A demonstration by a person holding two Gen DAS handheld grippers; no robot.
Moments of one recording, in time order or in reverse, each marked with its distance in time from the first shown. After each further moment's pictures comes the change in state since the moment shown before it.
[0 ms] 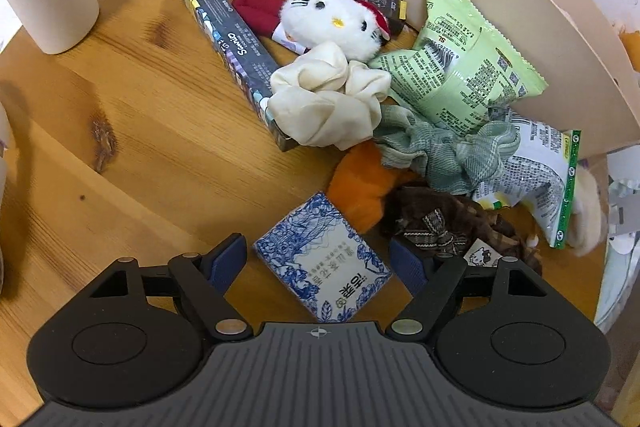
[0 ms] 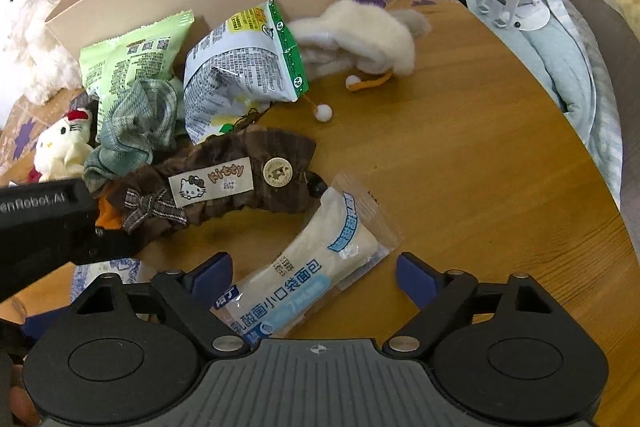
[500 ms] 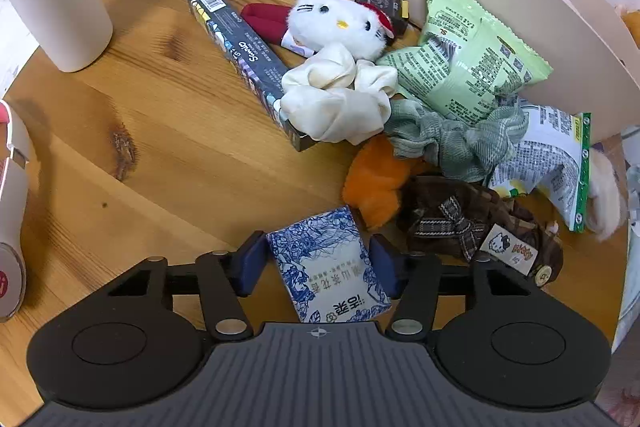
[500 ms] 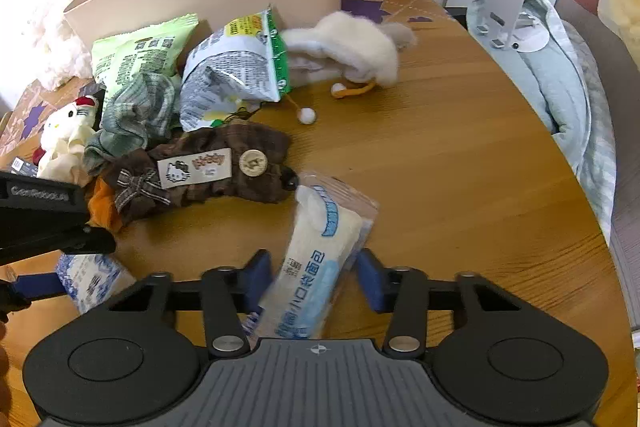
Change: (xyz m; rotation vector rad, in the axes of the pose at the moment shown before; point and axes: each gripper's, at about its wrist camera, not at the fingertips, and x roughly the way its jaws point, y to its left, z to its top) left arm -0.006 -0.001 -0.012 0.068 -0.046 0.062; right arm -0.013 -0.021 -0.012 -0.061 -0.046 0.006
